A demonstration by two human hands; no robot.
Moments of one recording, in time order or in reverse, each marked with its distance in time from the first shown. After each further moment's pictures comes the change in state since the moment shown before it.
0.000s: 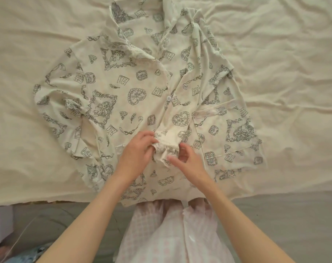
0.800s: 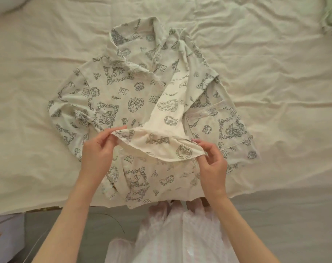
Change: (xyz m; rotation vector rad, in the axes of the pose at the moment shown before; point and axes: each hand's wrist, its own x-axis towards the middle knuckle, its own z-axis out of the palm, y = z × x) left_hand -0.034 0.047 -0.089 -0.342 0.281 -0.261; right_hand -0.071 -0.026 -0.017 0.441 0.461 -0.385
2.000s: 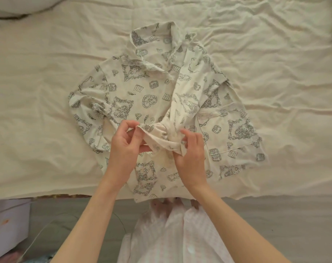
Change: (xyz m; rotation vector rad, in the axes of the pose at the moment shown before) left_hand -0.034 0.022 0.011 -0.421 -0.052 -0.038; right_hand -0.010 0.025 0.053 -0.583 -0.118 -0.439
